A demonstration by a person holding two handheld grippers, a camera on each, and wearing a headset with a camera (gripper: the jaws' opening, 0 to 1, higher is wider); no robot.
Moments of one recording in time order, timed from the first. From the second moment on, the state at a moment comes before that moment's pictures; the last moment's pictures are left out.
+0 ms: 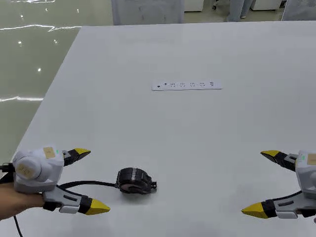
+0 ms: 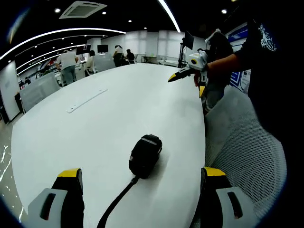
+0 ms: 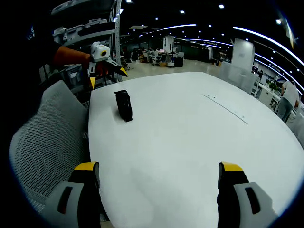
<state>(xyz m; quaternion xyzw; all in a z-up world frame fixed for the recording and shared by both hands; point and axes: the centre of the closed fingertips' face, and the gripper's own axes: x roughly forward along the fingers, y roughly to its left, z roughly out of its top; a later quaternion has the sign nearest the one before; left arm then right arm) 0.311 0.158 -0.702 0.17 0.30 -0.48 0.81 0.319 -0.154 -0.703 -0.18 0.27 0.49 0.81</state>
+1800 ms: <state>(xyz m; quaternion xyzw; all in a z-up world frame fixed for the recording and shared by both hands) 0.331 0.097 -0.769 0.37 0.37 -0.55 0.65 0.337 0.041 -0.753 -0.25 0.24 0.63 0.70</state>
